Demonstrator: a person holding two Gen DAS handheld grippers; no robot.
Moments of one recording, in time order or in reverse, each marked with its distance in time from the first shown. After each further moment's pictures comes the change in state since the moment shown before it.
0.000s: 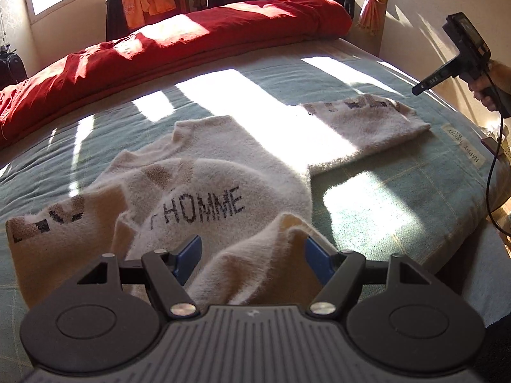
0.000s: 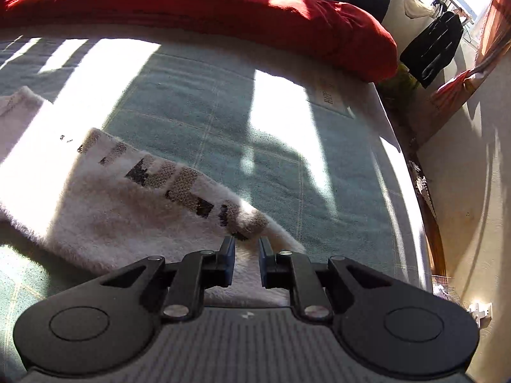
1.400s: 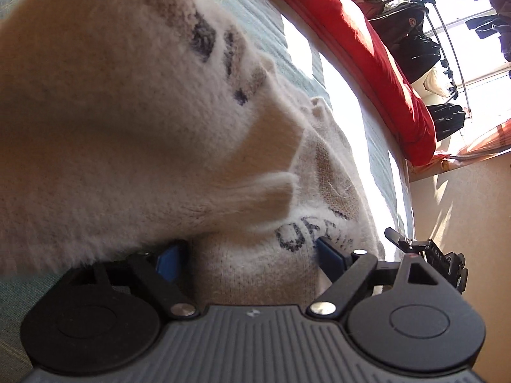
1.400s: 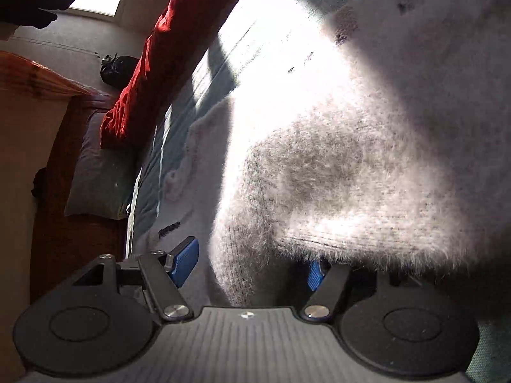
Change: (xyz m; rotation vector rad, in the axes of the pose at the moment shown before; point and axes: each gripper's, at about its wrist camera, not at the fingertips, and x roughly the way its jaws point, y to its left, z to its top) left arm 0.124 0.207 -0.073 -0.921 0.083 -0.328; right arm 0.127 0.173 0.002 0.716 0.092 0.932
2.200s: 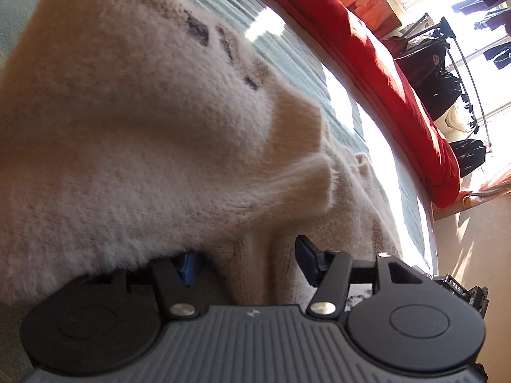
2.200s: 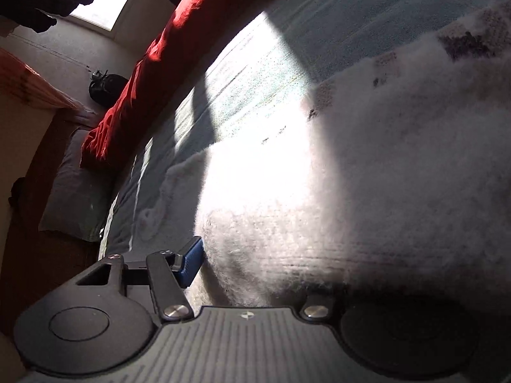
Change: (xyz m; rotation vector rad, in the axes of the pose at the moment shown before) left arm -0.009 0.039 0.030 -0.033 -0.131 0.135; right arm 0.003 -0.011 0.037 -0.067 -0.097 -0.124
